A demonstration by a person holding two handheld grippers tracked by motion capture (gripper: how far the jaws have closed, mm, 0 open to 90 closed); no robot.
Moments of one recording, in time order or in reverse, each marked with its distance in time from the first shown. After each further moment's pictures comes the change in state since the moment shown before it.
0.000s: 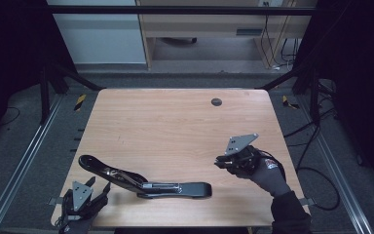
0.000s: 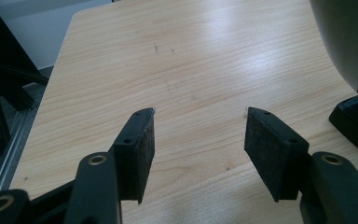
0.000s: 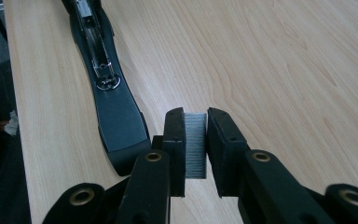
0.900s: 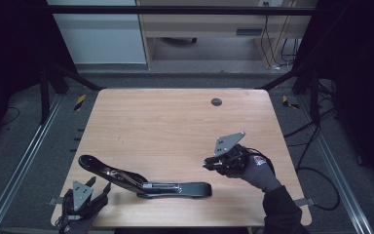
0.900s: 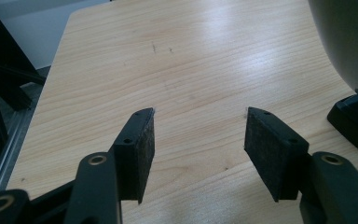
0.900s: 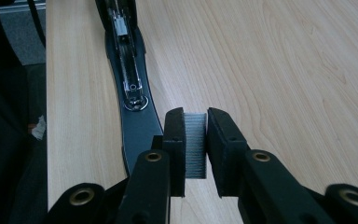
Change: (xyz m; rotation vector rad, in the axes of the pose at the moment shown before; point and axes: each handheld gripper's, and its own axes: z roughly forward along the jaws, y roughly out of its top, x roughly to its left) left arm 0.000 0.000 0.001 0.003 -0.008 0.003; right arm 0.007 0.022 0.015 -0.020 0.105 -0.073
